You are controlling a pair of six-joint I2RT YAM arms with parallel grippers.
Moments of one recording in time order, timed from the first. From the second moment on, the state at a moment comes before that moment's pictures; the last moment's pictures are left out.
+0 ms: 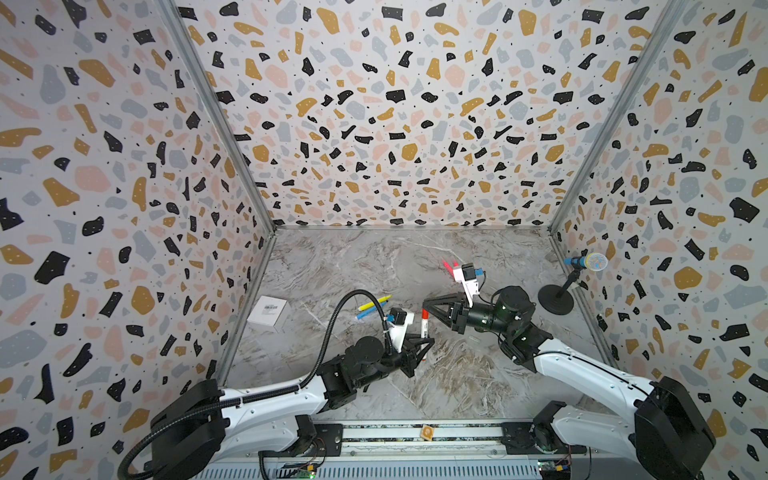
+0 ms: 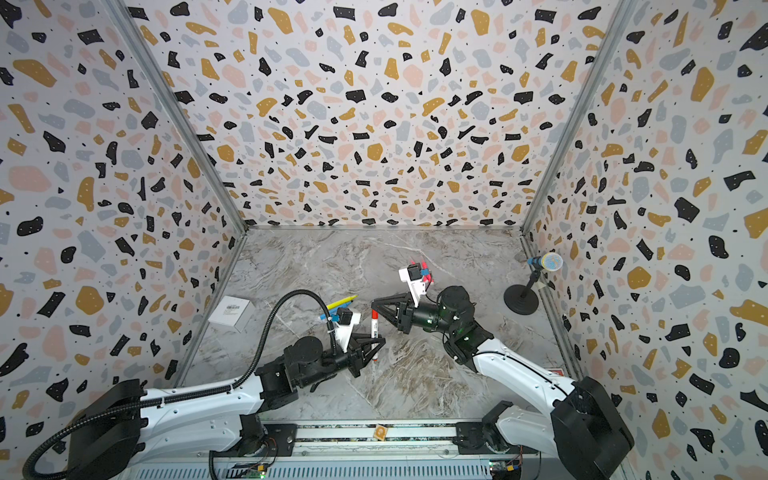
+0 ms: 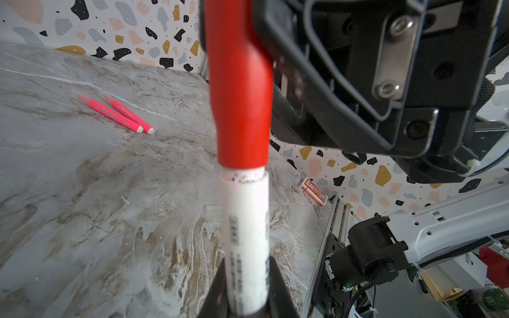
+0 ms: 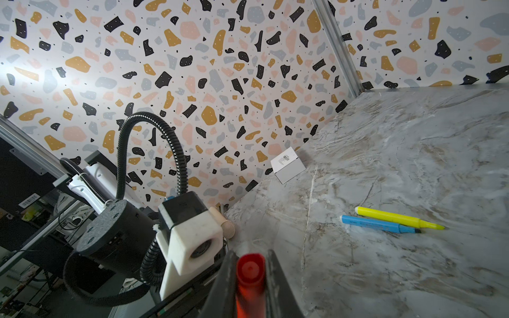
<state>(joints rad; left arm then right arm) -1.04 1.07 0.40 0.52 0.02 -0.55 0.66 1.16 0.61 0.57 -0.70 0.61</state>
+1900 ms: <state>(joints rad) -0.85 0.95 0.41 0.15 0.29 -0.39 0.89 1.21 0.62 0.42 -0.41 0.29</state>
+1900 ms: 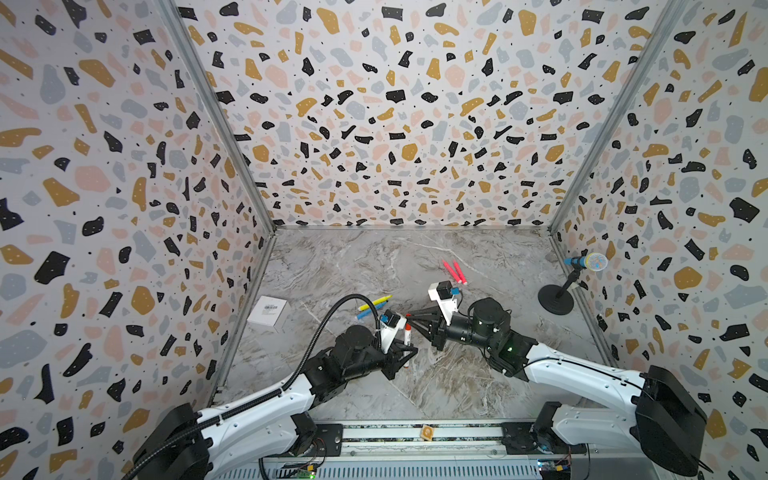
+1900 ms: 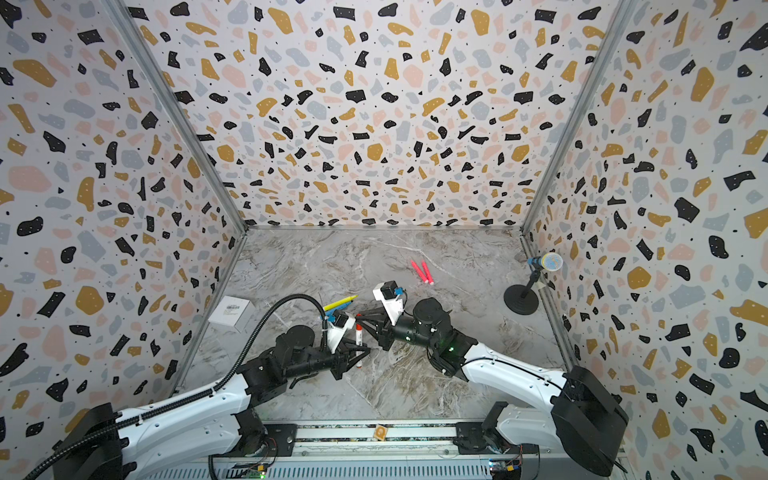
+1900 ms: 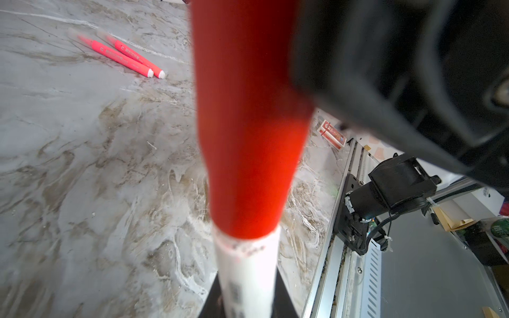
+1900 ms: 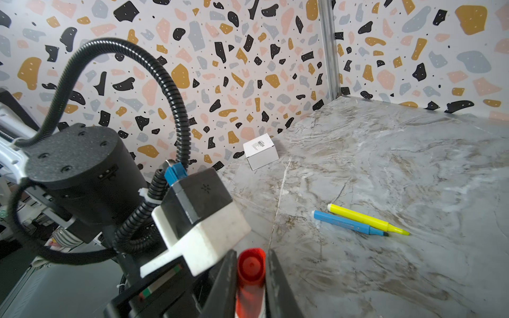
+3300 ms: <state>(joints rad) -0.85 0.90 0.41 0.03 0.29 -0.31 1.04 1.28 0.64 0.31 -0.40 0.24</state>
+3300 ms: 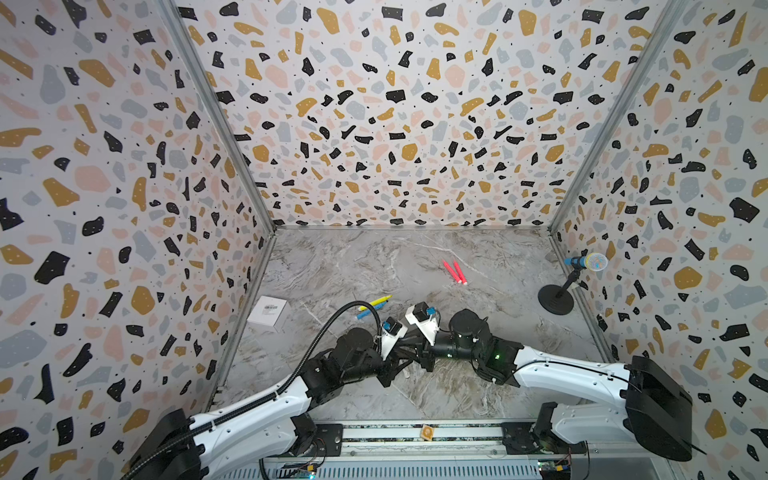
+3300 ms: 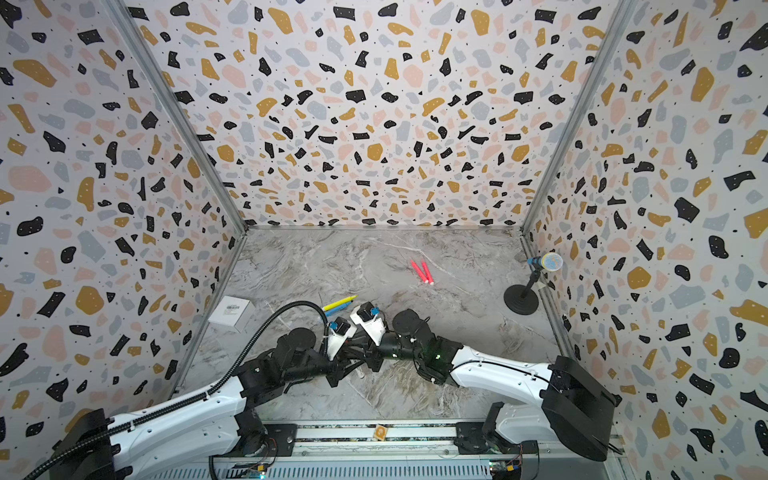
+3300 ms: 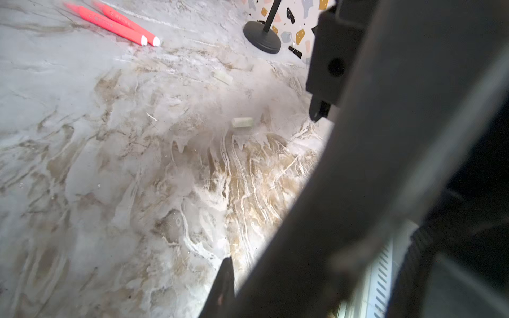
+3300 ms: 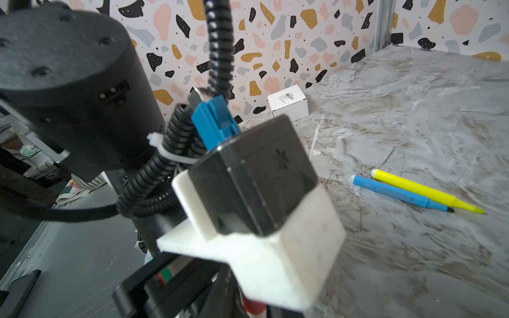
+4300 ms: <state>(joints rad) -0.79 0.87 0.56 0.47 0.13 -0.31 0.96 1.14 0.49 -0.23 -0.58 0.29</state>
